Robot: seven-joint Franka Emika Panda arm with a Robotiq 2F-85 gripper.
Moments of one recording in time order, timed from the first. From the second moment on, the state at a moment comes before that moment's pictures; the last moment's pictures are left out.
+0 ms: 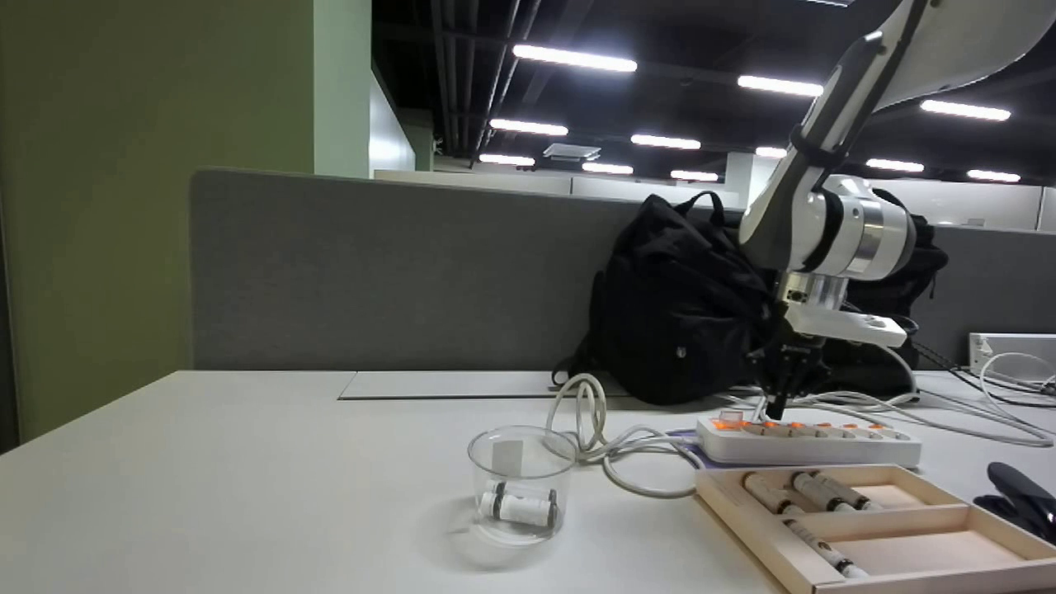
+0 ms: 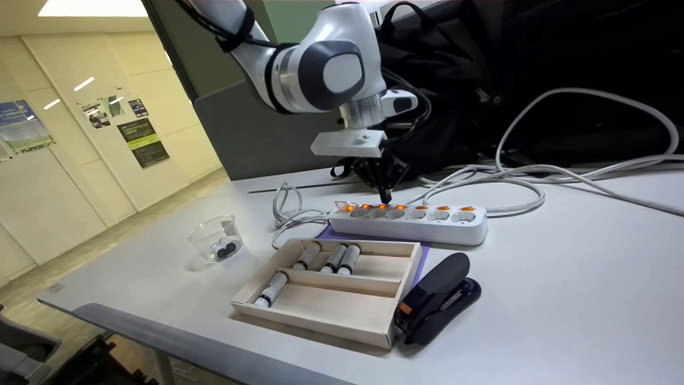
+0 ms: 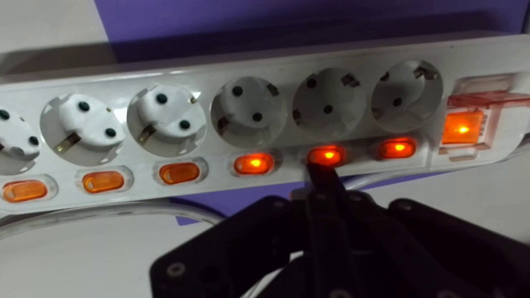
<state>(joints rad) -0.24 0.59 0.03 -2.05 0.20 2.74 -0.16</state>
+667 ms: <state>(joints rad) -0.26 0.60 0.05 -2.05 0.22 2.74 -0.16</state>
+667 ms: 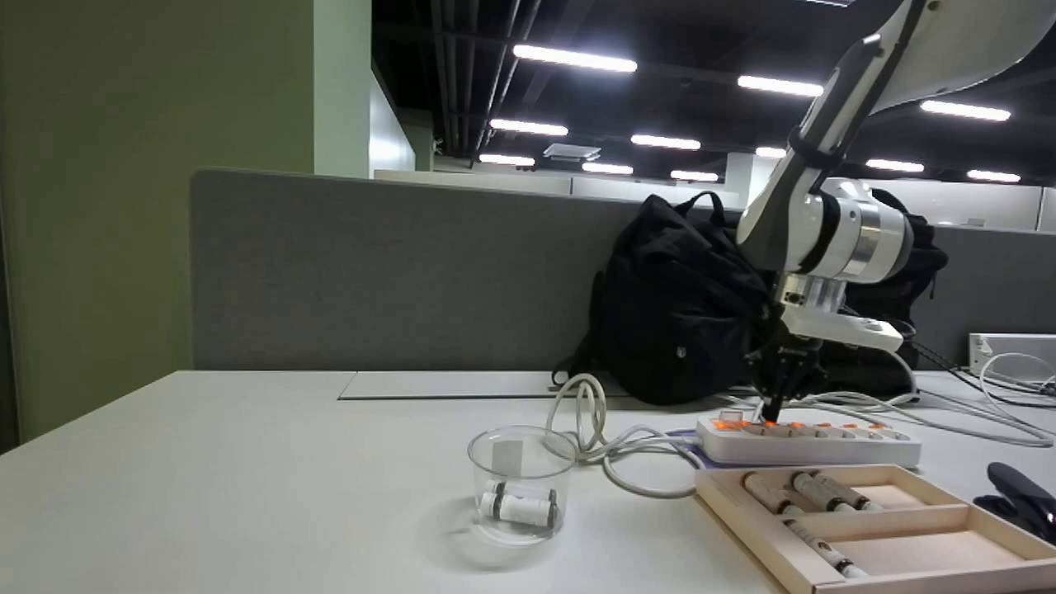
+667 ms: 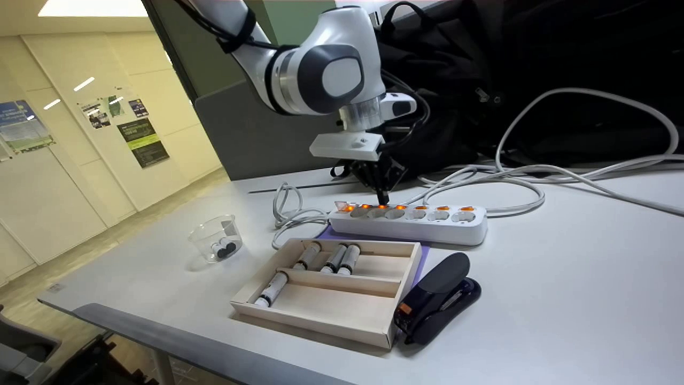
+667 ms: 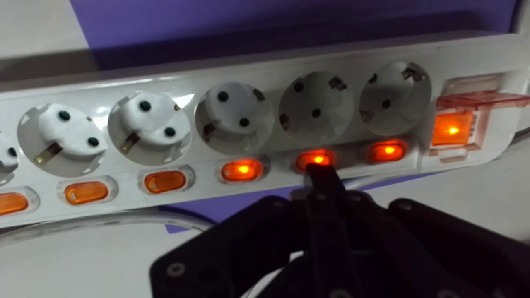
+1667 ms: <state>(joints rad) -0.16 0.59 -0.01 -2.05 0.09 2.76 -0.16</state>
